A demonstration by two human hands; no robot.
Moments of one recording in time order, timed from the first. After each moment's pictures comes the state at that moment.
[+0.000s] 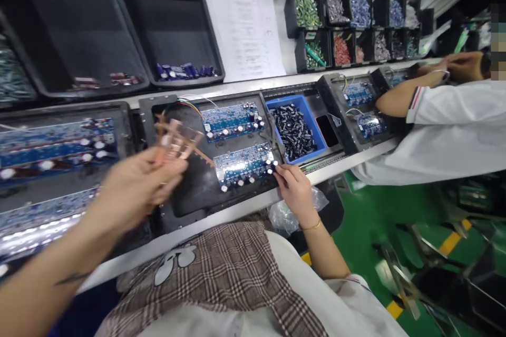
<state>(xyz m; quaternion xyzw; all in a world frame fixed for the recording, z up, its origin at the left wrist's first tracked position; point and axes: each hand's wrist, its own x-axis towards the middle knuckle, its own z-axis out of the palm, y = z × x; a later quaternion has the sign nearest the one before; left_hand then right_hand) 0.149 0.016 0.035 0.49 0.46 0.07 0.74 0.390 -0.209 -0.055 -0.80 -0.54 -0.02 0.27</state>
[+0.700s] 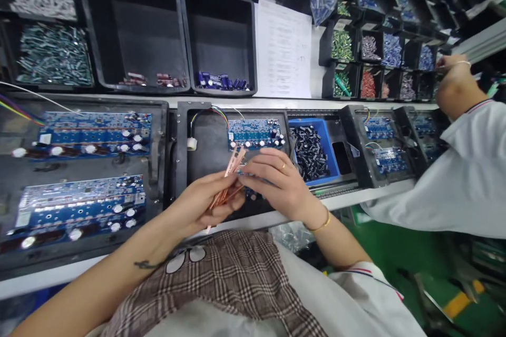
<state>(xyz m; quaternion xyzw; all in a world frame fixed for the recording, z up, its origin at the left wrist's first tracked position) 0.194 -0.010 0.015 0.30 0.34 0.02 0.89 0.384 -0.095 0.029 -0.50 -0.81 0.01 0.31</state>
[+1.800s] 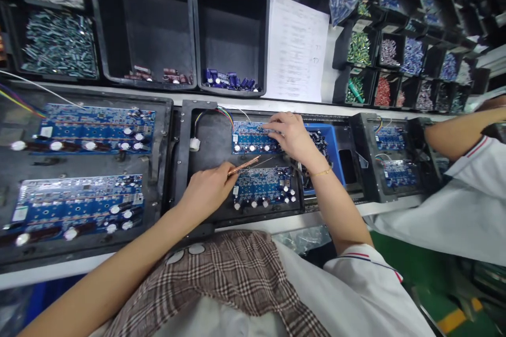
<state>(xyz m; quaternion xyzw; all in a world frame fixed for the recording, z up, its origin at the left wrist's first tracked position) 0.207 0.010 -0.018 0.86 0.40 -0.07 0.31 0.471 -0.007 -0.016 -0.65 -0.73 0.12 0.19</state>
